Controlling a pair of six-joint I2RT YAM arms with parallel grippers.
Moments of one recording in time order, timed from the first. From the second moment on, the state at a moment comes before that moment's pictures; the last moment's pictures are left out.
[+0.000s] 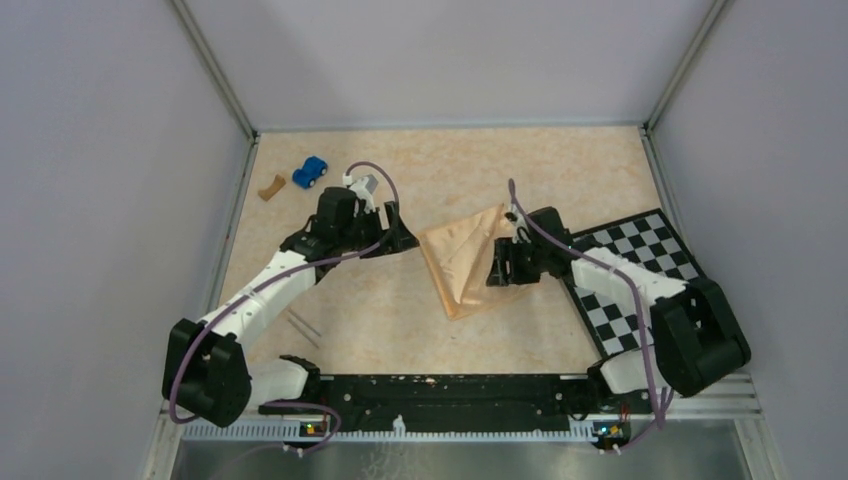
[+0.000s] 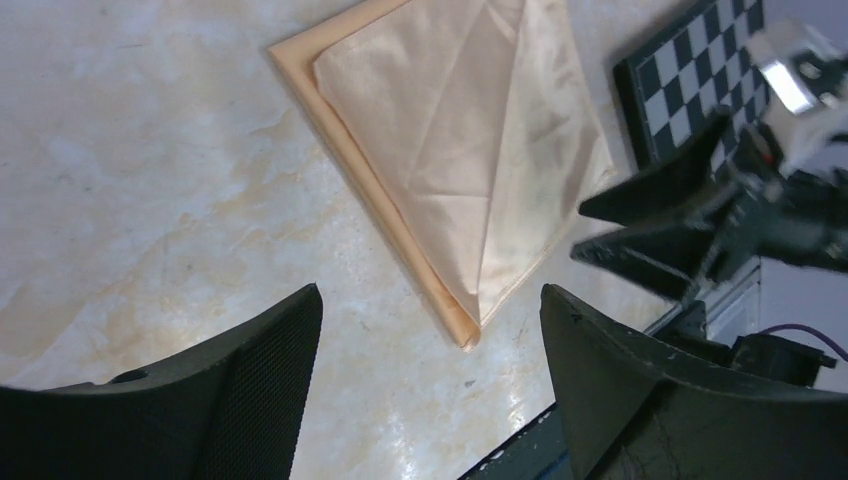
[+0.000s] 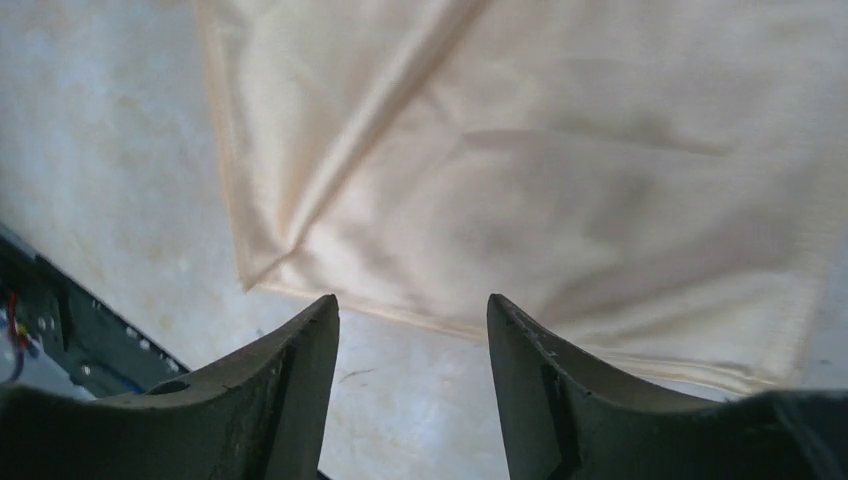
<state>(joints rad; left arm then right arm) -0.40 1.24 0.86 -0.25 0.36 -0.59 0.40 1.42 0.72 -0.27 -0.35 0.37</state>
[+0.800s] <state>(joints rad) -0.10 1.06 0.75 -0.37 0.29 -0.57 1.02 1.79 1.23 -0.60 0.15 0.34</state>
